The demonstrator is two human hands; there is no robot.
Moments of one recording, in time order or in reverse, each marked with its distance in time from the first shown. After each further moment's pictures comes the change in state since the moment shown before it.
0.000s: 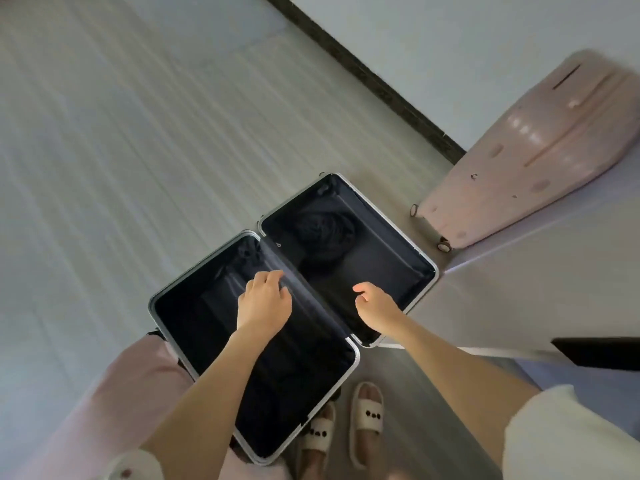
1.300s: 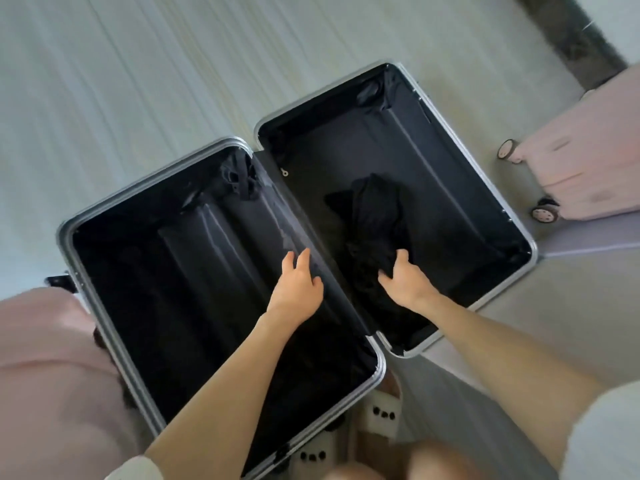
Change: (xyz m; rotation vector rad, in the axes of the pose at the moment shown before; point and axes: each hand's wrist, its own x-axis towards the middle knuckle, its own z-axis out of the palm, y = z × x) left_hand 0.189 -0.088 0.272 -0.319 -0.188 -0.195; right_hand 0.307 0.159 0.118 -0.304 -0.072 0.001
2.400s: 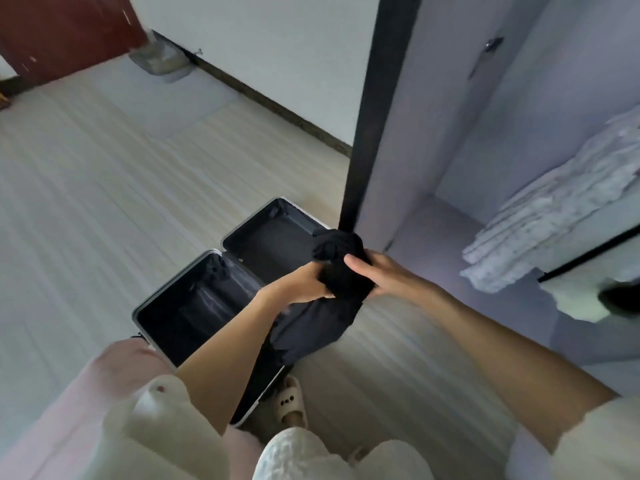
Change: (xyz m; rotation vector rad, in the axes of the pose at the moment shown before) left_hand -0.519 0.268 -0.077 0.226 -0.365 0.552; right_hand -0.610 0.031 -0.211 0.693 0.101 -0.345
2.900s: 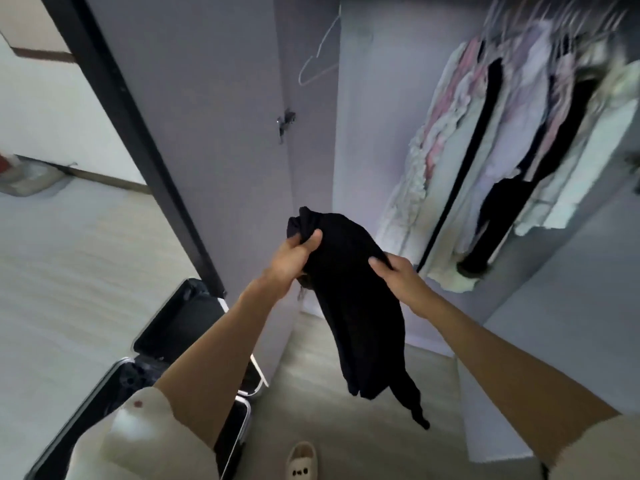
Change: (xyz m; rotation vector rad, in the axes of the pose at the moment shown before) left_hand 0.037 0.208 0.087 -0.581 0.074 0.193; right_hand -0.170 0.066 -0.144 0.133 0.690 -0.045
